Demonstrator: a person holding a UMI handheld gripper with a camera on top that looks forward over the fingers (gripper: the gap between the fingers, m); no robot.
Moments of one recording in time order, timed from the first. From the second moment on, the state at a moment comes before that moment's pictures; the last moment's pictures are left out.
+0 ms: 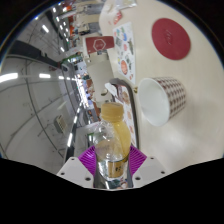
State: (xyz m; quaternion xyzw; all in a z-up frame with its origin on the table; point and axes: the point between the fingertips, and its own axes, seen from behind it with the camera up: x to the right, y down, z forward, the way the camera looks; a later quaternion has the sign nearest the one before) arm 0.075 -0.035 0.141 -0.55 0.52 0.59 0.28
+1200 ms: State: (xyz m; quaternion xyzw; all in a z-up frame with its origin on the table) arm 0.307 -0.056 0.042 -0.85 0.03 -0.02 0.52
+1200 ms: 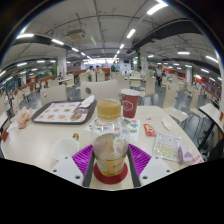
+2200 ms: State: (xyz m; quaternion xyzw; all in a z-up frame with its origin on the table) arm 0.200 -0.250 0.161 -0.89 0.06 -0.05 0.45
